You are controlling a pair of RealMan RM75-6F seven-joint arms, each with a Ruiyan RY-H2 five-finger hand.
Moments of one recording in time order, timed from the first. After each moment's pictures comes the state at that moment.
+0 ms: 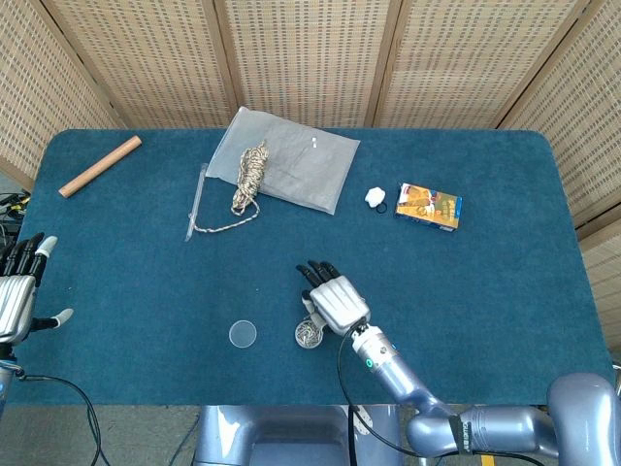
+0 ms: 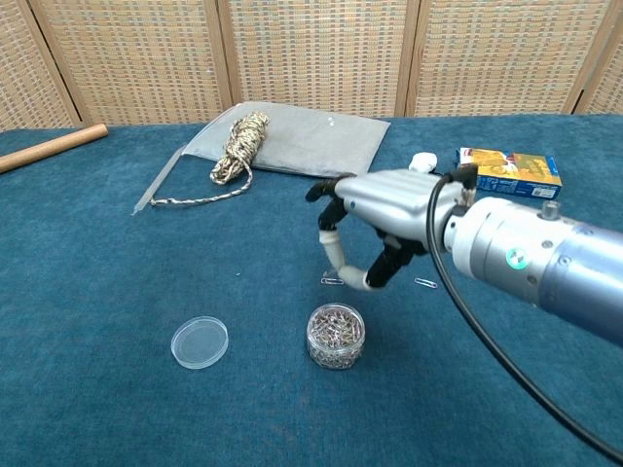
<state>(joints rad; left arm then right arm) -0.22 -1.05 -0.11 -1.74 1.26 1.34 0.23 0.81 -1.68 0.14 -1.64 -1.07 1.04 -0.60</state>
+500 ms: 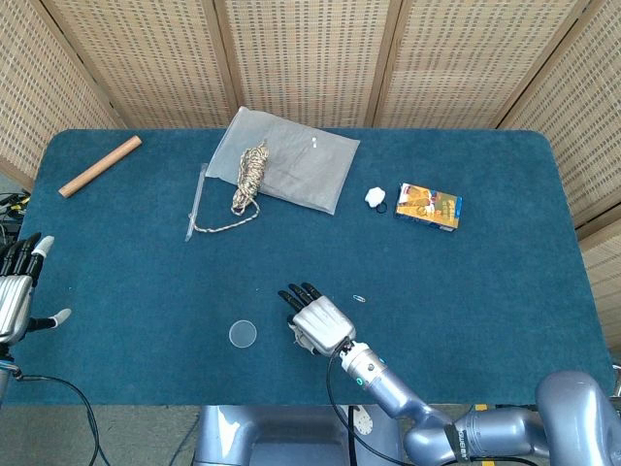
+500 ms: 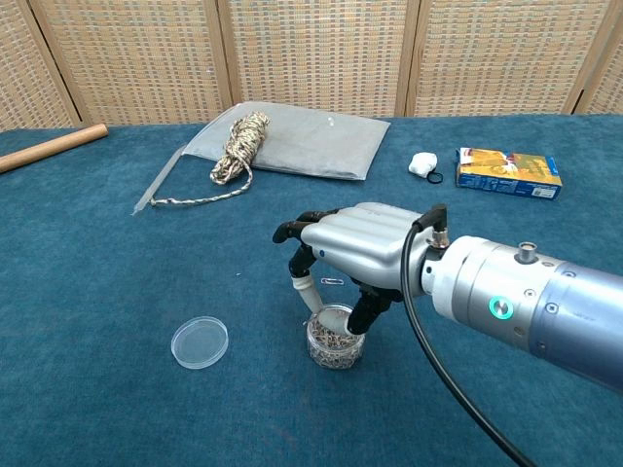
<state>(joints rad) -0.22 -1.04 -0.11 -1.74 1.26 1.34 0.20 0.83 -1.72 0.09 -1.64 -1.13 1.00 -0.67</state>
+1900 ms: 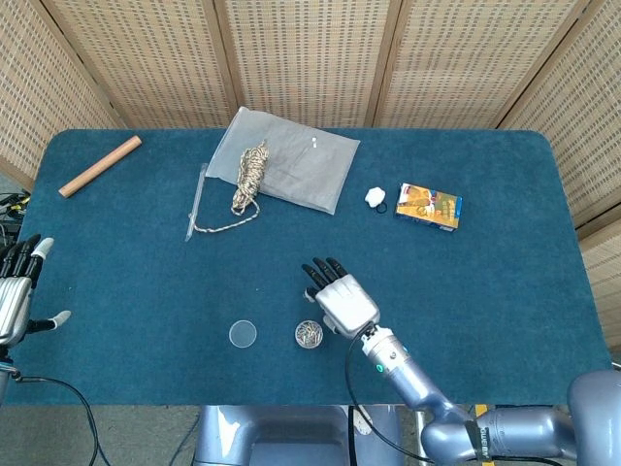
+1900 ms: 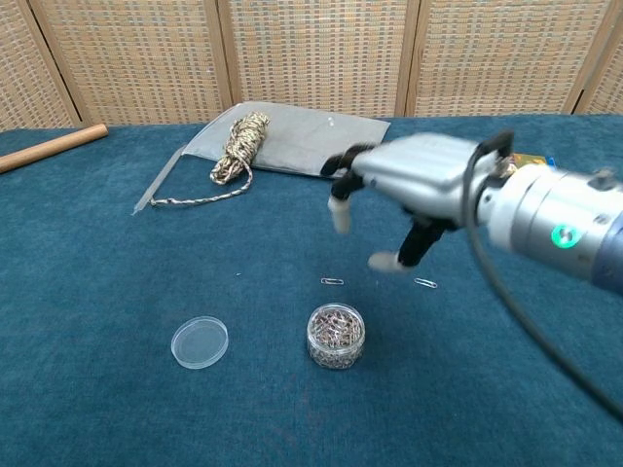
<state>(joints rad) -0.21 -1.04 -0.11 -1.74 1.27 1.35 0.20 0.80 -1.56 0.11 -1.75 -1.12 1.12 -0.72</state>
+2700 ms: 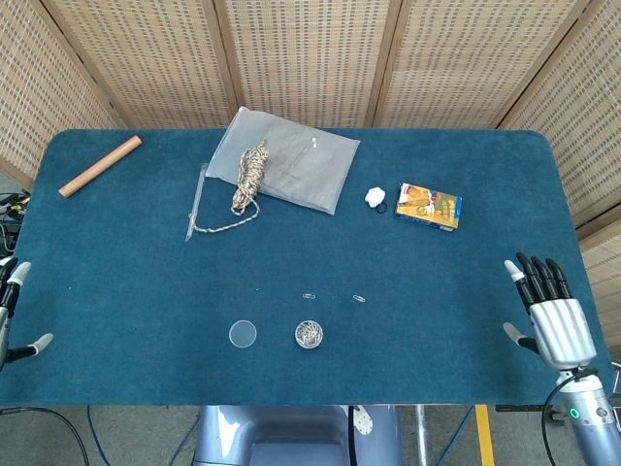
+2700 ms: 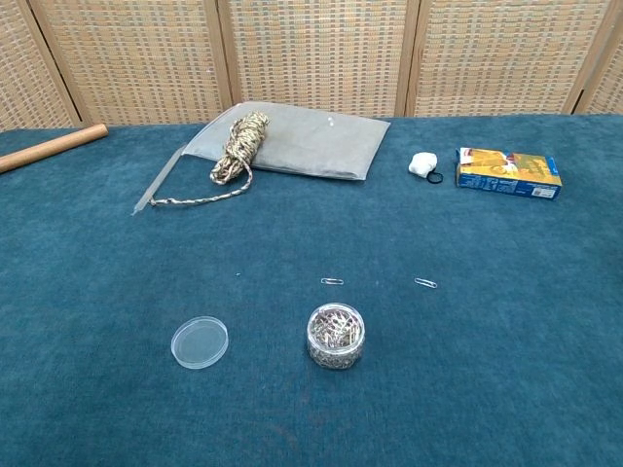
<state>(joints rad) -0.10 -1.07 -0.04 -1.64 1.41 1.49 0.09 0.26 -1.26 -0.08 -1.33 -1.51 1.63 -0.04</state>
